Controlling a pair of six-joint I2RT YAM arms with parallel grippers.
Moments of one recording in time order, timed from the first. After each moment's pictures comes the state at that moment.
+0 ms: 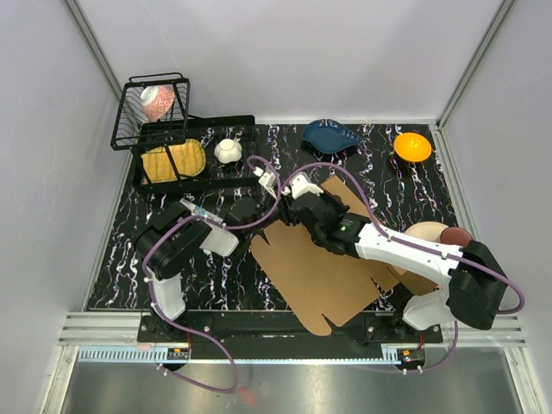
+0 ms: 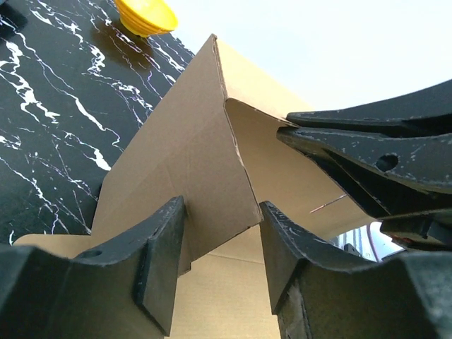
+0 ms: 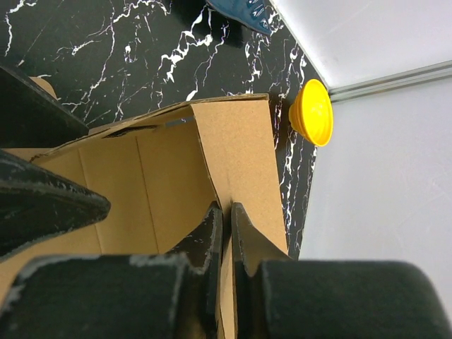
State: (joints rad) left arm -0.71 1.85 0.67 1.27 0.37 -0.71; right arm 0.95 1.41 0.99 -0.32 0.92 -0.27
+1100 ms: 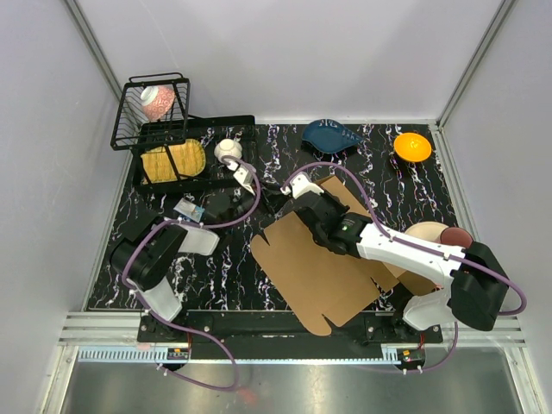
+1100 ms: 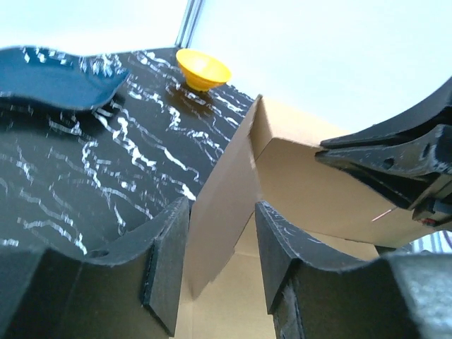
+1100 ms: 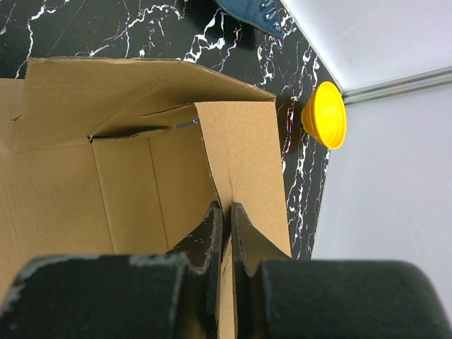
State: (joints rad) left arm -0.53 1.69 0.56 1.27 0.43 -0.51; right arm 0.95 1.40 0.99 -0.33 0.88 -0.25
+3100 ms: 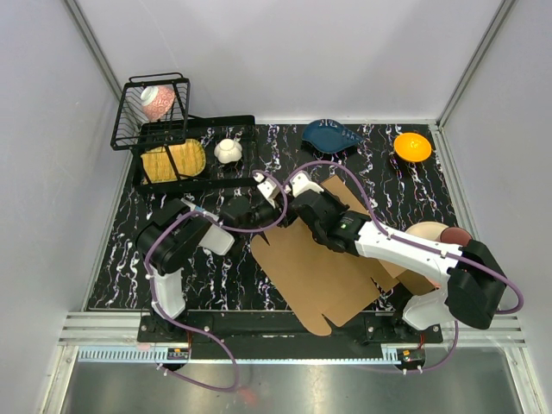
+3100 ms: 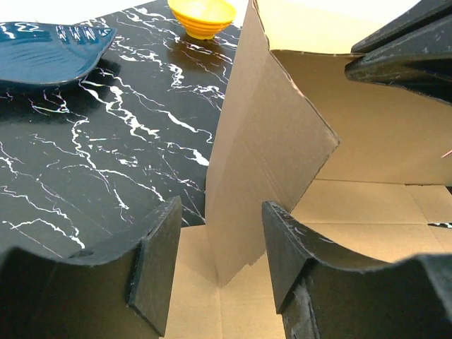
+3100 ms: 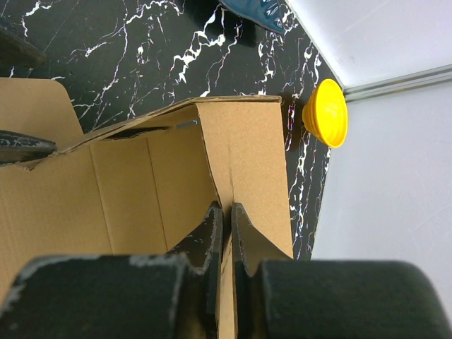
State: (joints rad) left arm -0.65 1.88 0.65 1.28 0.41 -0.21; right arm 0.93 1.42 0.99 -0.33 0.87 -0.25
